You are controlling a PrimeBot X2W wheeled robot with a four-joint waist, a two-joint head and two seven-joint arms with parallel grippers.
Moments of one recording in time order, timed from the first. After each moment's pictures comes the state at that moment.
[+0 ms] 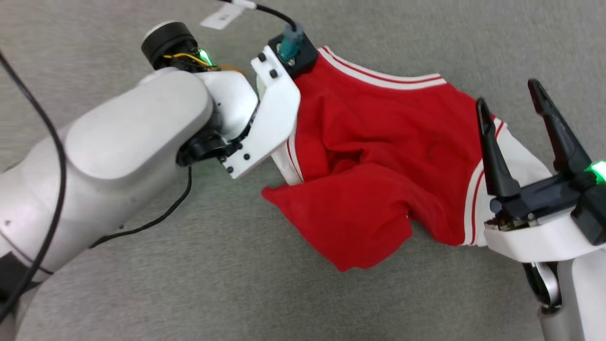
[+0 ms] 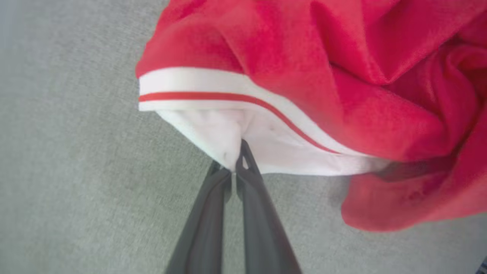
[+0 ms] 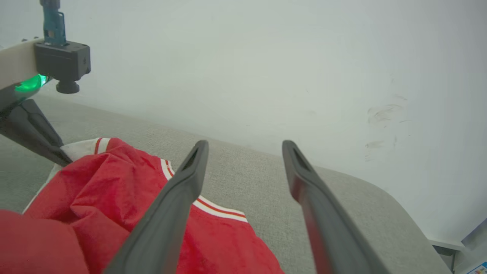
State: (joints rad) left arm -1.36 0.53 -1.28 0.27 -0.92 -0.13 0.88; right arm -0.31 -0.18 0.10 -0.11 0.03 0.13 -0.26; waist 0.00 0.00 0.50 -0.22
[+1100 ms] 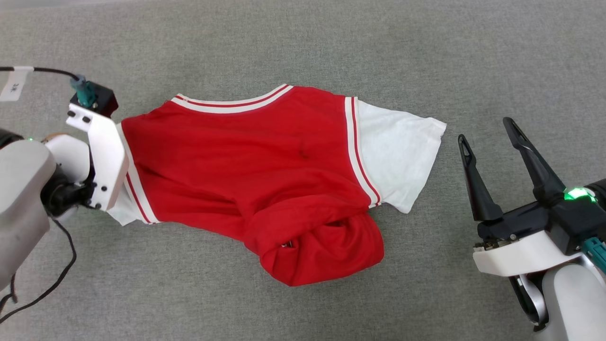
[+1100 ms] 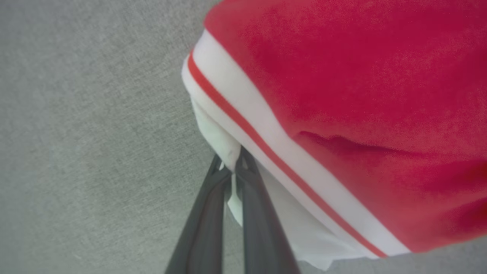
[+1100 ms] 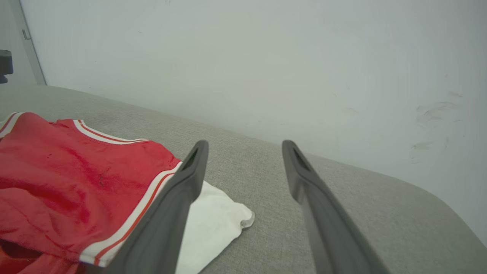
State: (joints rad) left arm -1.09 0.79 -1.23 0.59 -1.11 -0.05 0.62; right arm -0.24 -0.20 0.12 -0.02 0.04 0.13 -0.26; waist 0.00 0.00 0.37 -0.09
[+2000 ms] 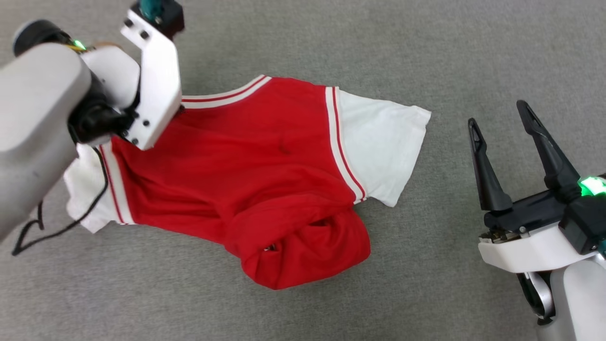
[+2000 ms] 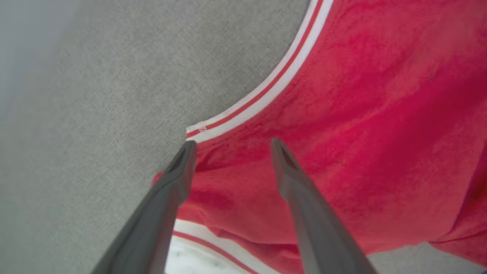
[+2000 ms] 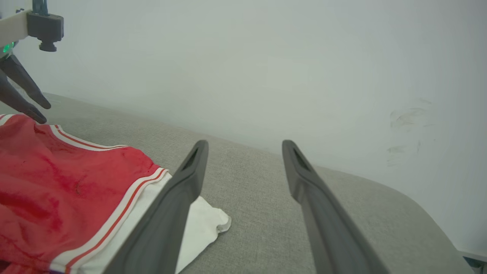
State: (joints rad) left arm -1.38 0.72 -1.26 0.43 -1.06 -0.13 0.82; right arm -0.25 -0.19 0.10 -0.08 0.02 0.13 -0.26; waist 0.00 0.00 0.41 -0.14
